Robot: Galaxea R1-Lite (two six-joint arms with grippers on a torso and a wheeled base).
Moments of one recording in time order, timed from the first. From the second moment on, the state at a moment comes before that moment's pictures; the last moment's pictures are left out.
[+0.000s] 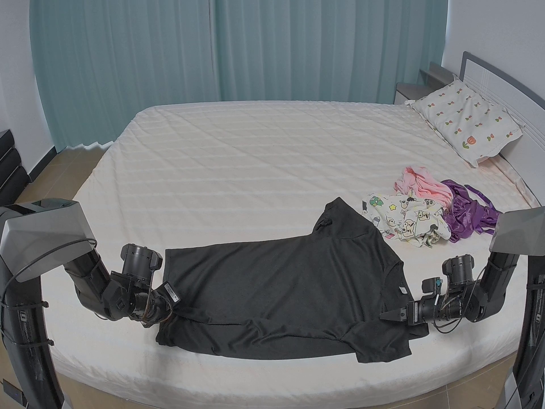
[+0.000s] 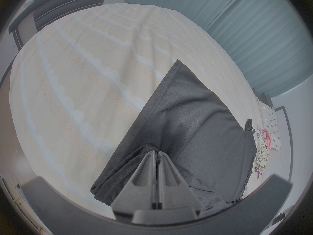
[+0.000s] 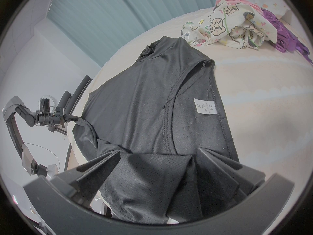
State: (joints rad) left arm -0.19 2.22 -0.71 -0.57 0.02 -0.86; right arm 0.02 2.35 -0.56 -0.89 0.51 0.05
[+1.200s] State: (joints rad) left arm -0.18 2.21 -0.71 -0.51 0.03 -0.84; right arm -0.01 2.28 -0.58 -0.90 0.54 0.08
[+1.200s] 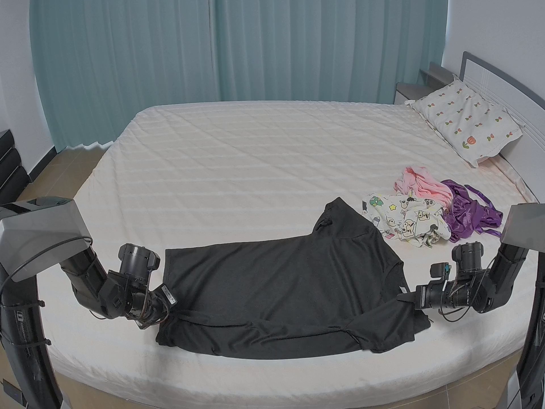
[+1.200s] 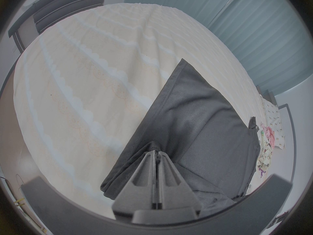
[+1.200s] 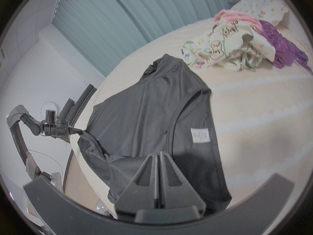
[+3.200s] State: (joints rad) left arm -0.09 1.93 -0.75 0.10 -0.21 -0.67; right arm 0.01 2.28 -0.58 -1.11 0.61 0.33
